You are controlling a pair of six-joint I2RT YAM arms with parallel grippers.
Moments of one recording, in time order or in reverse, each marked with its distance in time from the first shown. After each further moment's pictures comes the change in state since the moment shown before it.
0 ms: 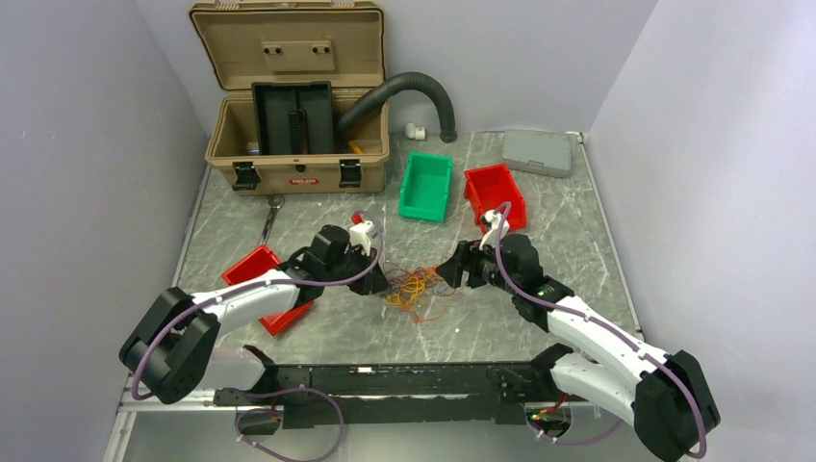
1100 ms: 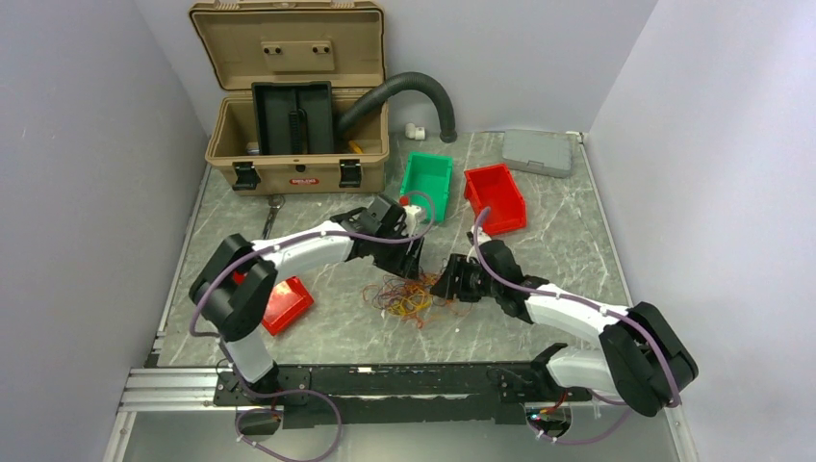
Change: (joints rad) left arm -0.120 0.393 0.564 -0.486 -0.175 0.147; right arm 0.047 0.276 -0.013 0.041 -0.070 0.219
